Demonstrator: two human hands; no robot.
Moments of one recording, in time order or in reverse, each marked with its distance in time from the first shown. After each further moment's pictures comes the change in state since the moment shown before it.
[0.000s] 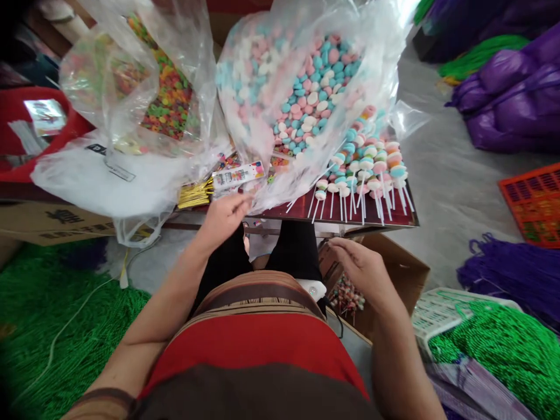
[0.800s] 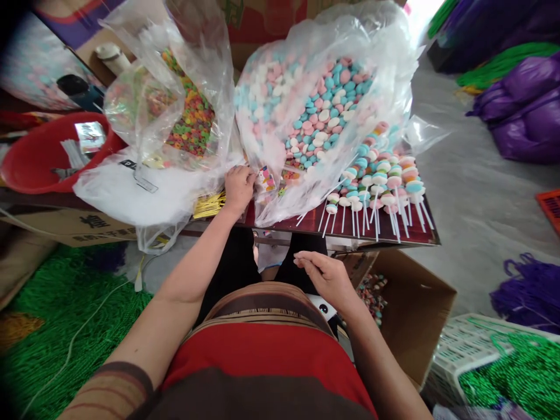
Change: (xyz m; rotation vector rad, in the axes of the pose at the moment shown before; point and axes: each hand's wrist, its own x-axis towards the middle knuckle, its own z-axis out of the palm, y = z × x) left_hand 0.095 -0.045 0.006 0.448 0.266 -0.151; right_hand 0.017 -0.049 0.060 0.328 -0.105 -0.158
